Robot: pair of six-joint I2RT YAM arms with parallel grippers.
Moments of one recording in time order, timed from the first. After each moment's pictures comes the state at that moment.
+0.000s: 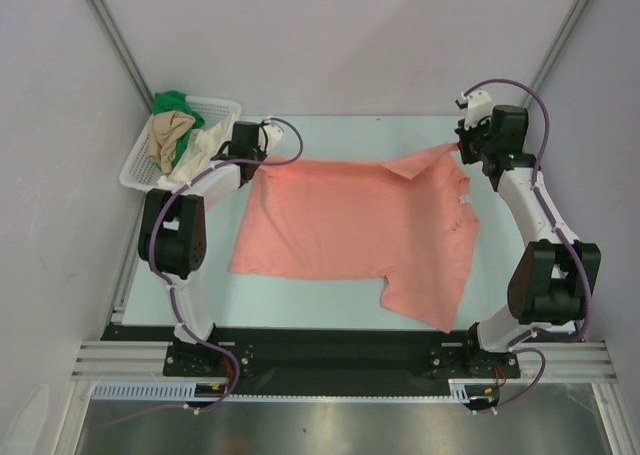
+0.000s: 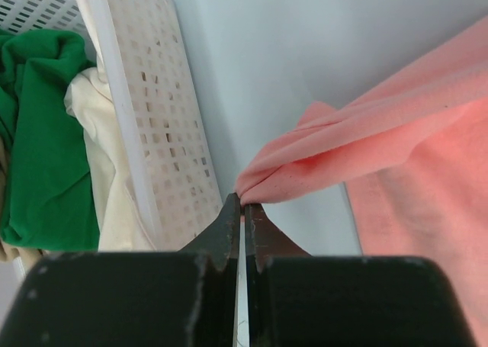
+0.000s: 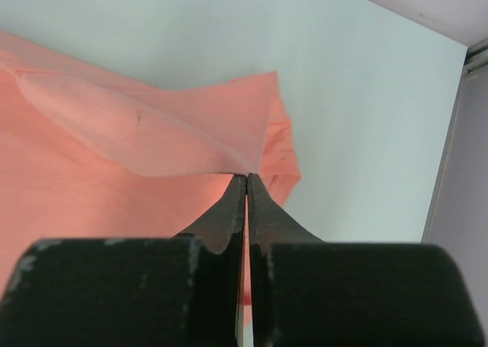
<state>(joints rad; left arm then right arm) -0.21 1.95 1.41 -0.16 -0.28 0.58 -0.04 1.59 1.34 -0.23 -0.22 -0.35</state>
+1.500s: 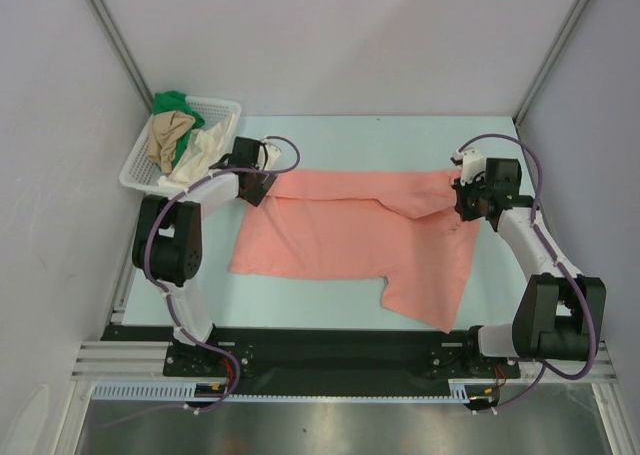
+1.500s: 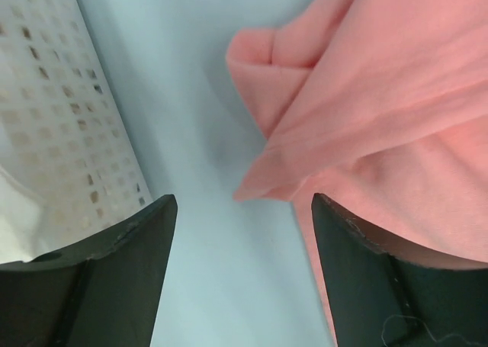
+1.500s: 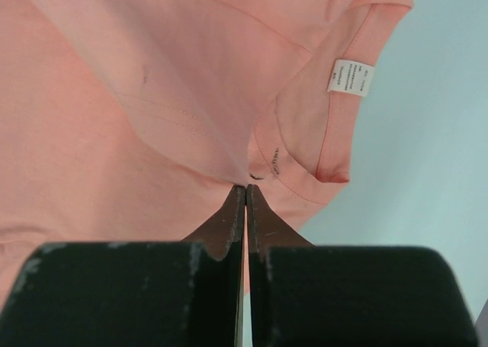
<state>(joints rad) -0.23 1.87 1.26 -0.33 -0.23 0.43 -0.06 1.35 0.95 -0.40 -0.24 -0.34</state>
